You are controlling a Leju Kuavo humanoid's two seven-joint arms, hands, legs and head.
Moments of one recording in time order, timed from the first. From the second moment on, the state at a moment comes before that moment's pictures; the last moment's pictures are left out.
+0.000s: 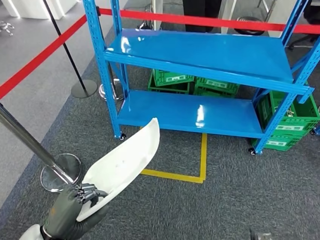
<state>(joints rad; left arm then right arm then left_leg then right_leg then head) 0.34 0.44 -0.55 -2.02 -0.95 0.44 -0.12 0.23 0.32 -0.71 -1.16 0.67 0.34 -0.29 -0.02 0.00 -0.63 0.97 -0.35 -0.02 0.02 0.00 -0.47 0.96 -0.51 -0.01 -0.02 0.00</state>
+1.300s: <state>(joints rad) 0.50 0.48 -0.45 -2.03 -0.87 0.61 0.01 0.17 0.29 -0.56 -0.95 0.55 0.12 -0.26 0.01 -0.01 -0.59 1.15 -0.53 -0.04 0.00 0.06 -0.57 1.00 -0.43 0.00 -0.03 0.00</state>
